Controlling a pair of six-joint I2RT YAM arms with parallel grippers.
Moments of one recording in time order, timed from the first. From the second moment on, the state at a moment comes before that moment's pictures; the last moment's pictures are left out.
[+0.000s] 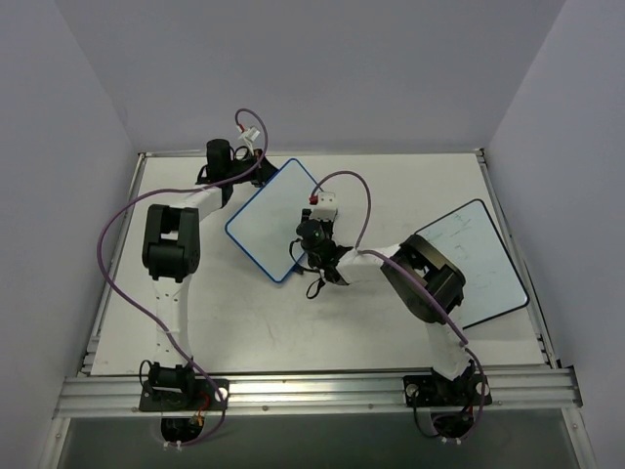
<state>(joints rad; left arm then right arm) -0.16 2.34 1.74 0.34 0.95 -0.54 0.81 2.04 1.08 0.56 0.71 0.42</state>
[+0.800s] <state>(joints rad) -0.17 2.34 1.74 0.33 0.93 -0.54 1.09 1.99 1.08 0.53 0.70 0.46</state>
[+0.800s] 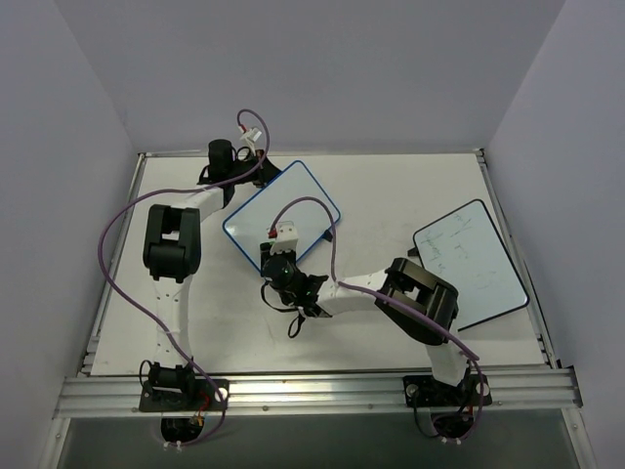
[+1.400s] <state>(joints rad) -0.15 2.34 1.75 0.33 0.83 -0.64 0.90 1.80 1.07 0.34 0.62 0.46</state>
